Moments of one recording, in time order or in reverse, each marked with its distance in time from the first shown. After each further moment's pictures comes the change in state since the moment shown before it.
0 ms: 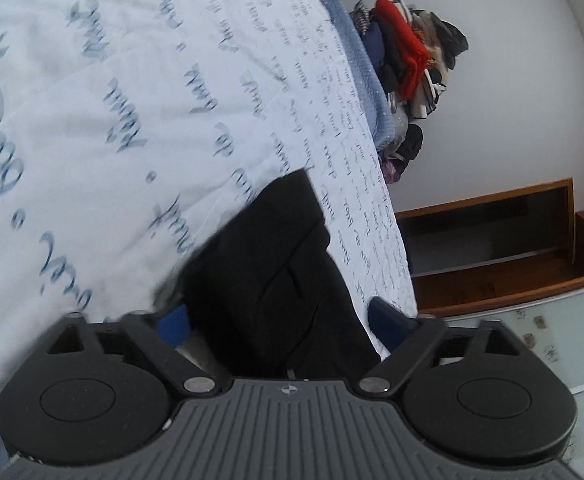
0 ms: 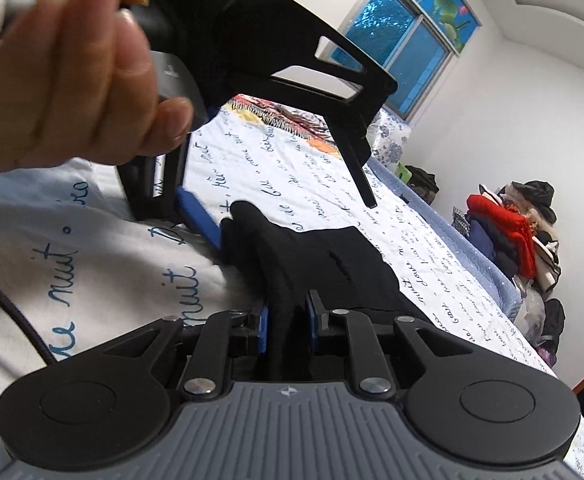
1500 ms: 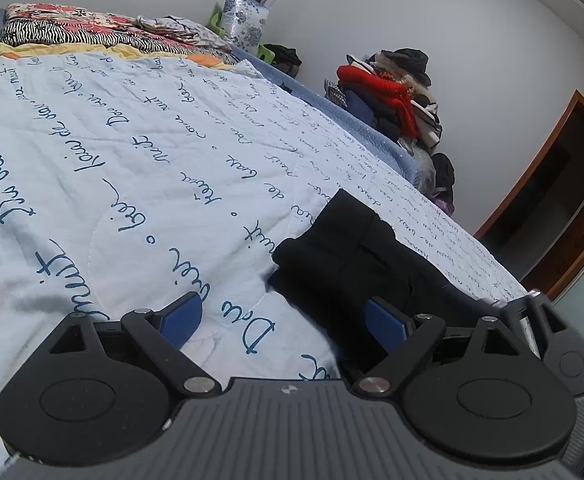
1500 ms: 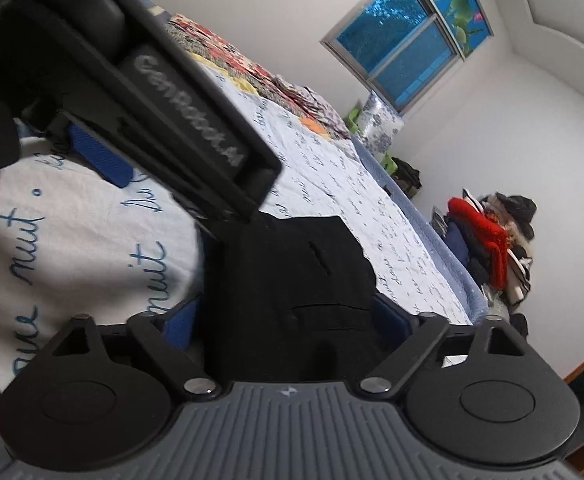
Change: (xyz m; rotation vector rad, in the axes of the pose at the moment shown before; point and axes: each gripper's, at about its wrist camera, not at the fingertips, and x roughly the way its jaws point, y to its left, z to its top) left arm -0.050 0.009 -0.097 0.472 -0.384 0.255; right arm 0.003 0.017 0.001 -0.143 0.078 -0.071
